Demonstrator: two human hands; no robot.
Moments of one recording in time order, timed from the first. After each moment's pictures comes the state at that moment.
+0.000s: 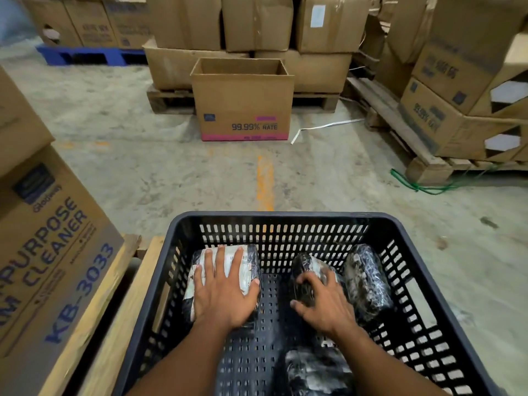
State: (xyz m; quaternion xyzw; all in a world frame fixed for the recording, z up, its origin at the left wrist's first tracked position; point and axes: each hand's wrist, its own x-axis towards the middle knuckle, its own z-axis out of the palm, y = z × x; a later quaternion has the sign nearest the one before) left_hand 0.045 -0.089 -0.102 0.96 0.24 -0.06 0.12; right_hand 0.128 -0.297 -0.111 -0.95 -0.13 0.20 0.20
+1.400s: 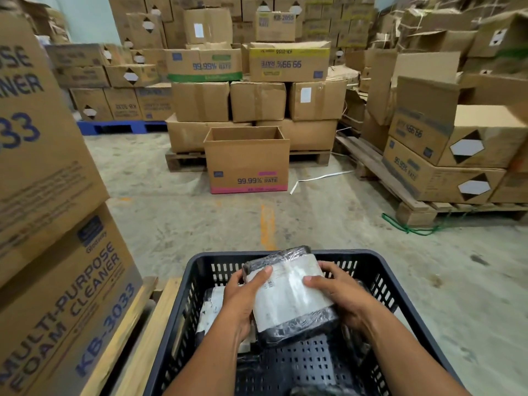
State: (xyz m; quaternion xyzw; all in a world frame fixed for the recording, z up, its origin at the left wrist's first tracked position) left_hand 0.056 -0.117 -0.002 0.47 0.33 0.08 0.81; right_hand 0.153 -0.312 0.011 -0.66 -0.01 0.32 0.68
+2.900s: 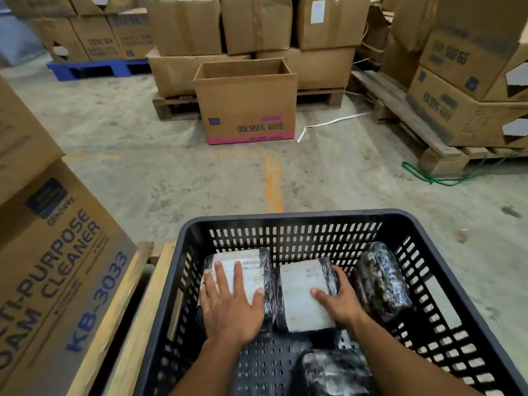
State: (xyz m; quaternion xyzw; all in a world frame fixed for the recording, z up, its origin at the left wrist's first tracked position) left_hand 0.028 -0.093 -0.108 0.93 0.31 -0.10 0.13; right_hand 0.146 -0.300 -0.140 -0.77 0.08 0.28 0.57
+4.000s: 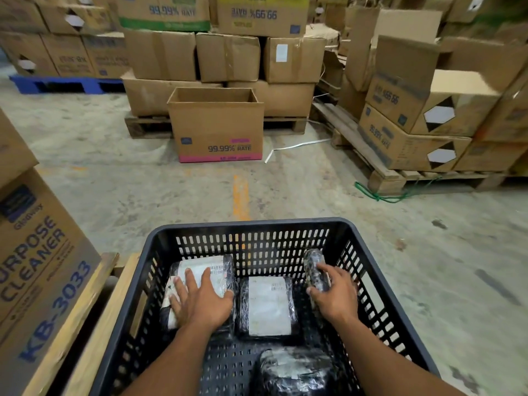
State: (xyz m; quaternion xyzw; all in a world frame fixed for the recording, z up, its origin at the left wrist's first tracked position) left_hand 0.042 -0.110 -0.081 0.89 0.37 -0.07 0.25; right_hand 0.134 -0.361 -0.073 -0.92 0.05 0.08 0.38
